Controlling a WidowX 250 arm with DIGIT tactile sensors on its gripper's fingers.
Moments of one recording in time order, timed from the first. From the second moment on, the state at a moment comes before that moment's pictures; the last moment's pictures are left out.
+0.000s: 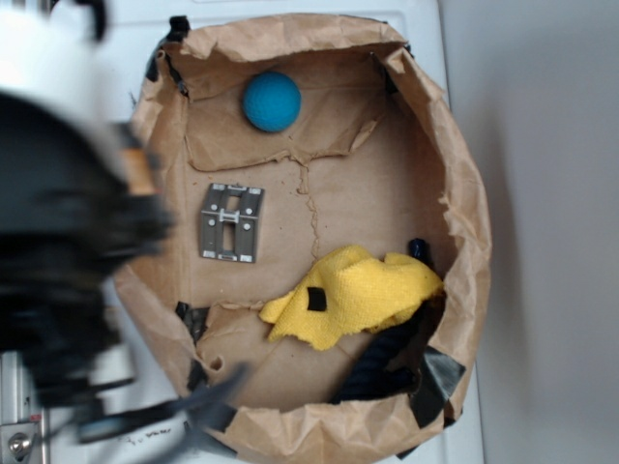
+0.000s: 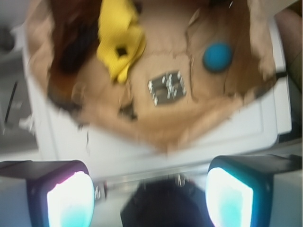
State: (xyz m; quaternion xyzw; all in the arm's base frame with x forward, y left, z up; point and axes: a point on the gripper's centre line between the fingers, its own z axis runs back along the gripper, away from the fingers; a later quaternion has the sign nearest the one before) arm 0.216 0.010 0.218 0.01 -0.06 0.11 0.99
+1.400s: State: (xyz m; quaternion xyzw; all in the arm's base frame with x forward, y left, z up) arm 0.272 0.072 0.149 0.27 -0.10 0.41 0.87
